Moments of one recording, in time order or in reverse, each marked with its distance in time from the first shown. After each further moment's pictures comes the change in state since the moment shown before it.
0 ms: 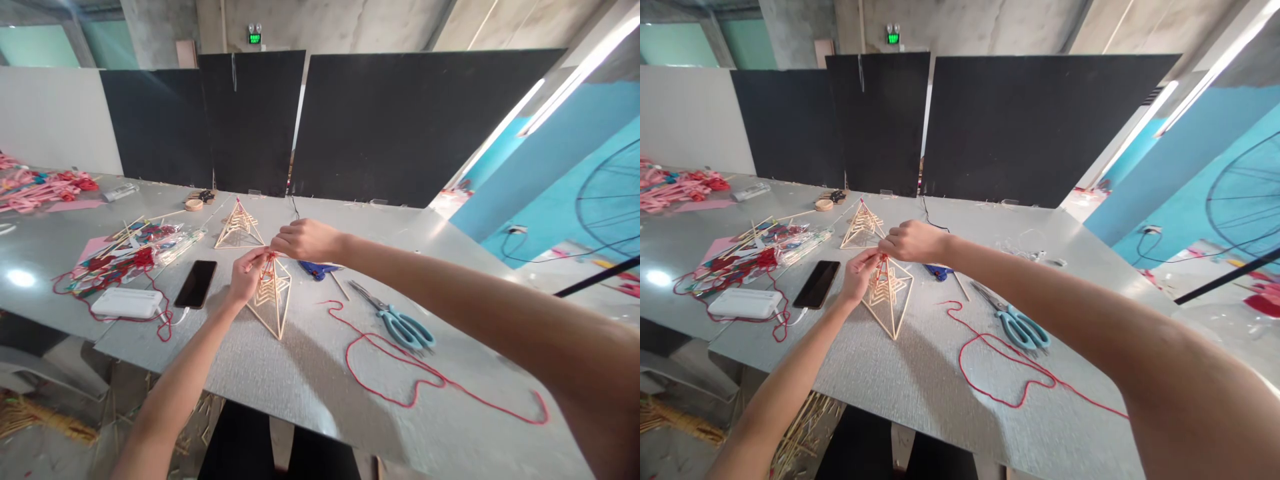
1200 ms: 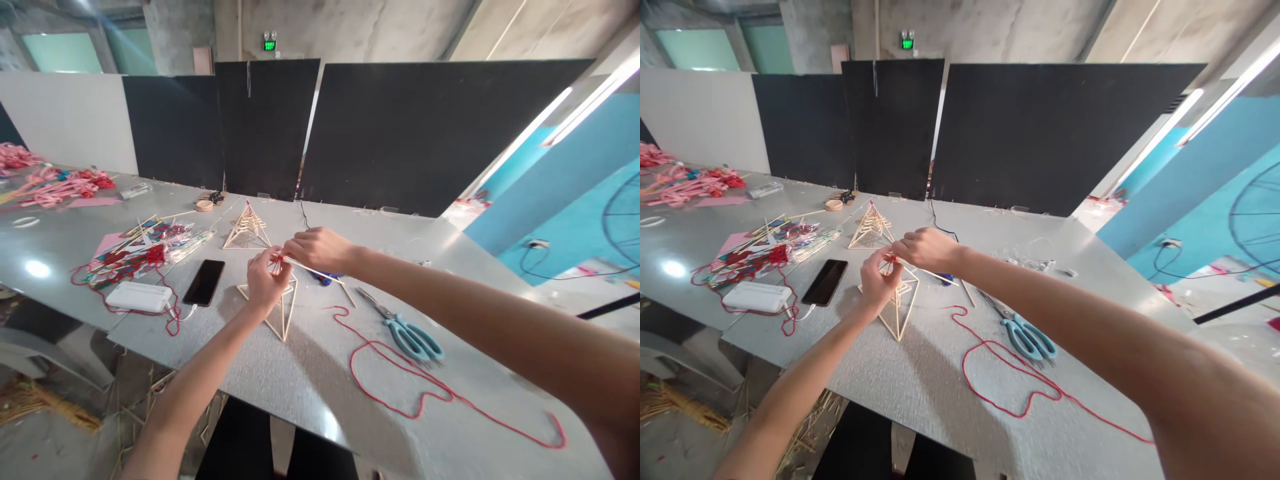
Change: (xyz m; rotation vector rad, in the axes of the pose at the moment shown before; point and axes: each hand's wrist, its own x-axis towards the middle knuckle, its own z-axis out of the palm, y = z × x) left_hand -0.014 0.011 0.035 0.591 0.248 0.268; right_hand -0.010 -0.008 0.009 0.119 0.080 0.117
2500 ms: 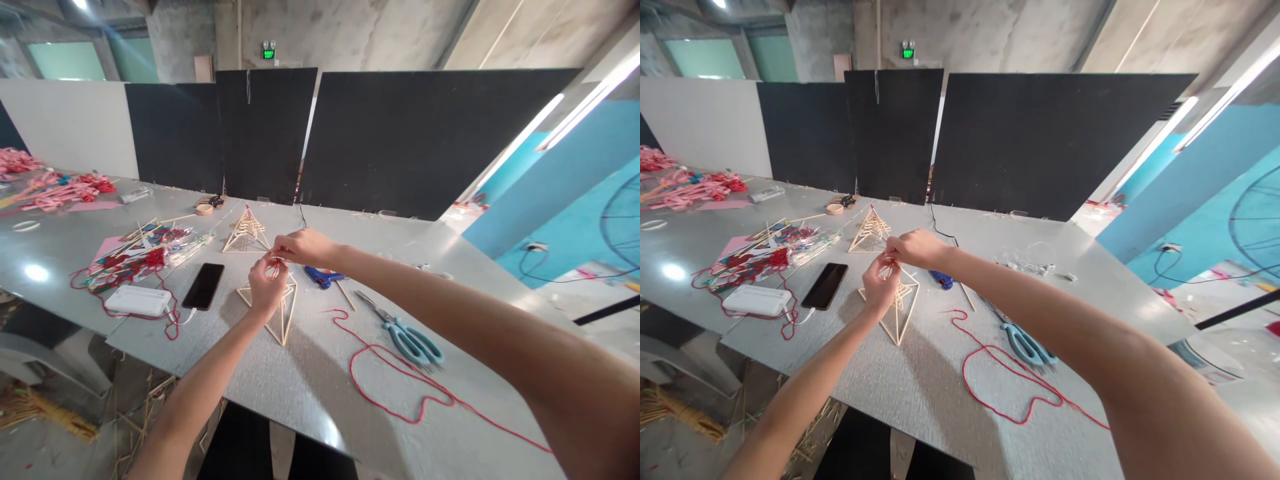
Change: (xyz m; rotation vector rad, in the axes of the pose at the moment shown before) left_hand -0.009 -0.012 0.013 -0.191 0.023 -0.267; right_hand 0.023 0.006 0.019 0.298 -0.053 0.286
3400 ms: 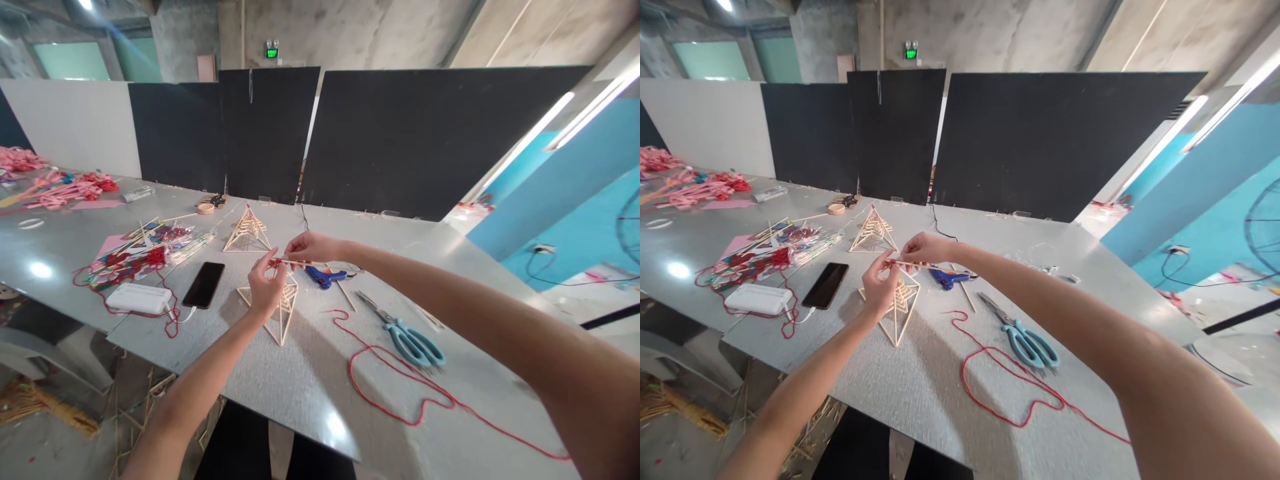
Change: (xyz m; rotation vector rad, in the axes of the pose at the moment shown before) left_hand -0.006 0.008 -0.001 -0.095 0.009 -0.073; right_hand -0.009 0.027 0.000 0.904 -0.354 0.337
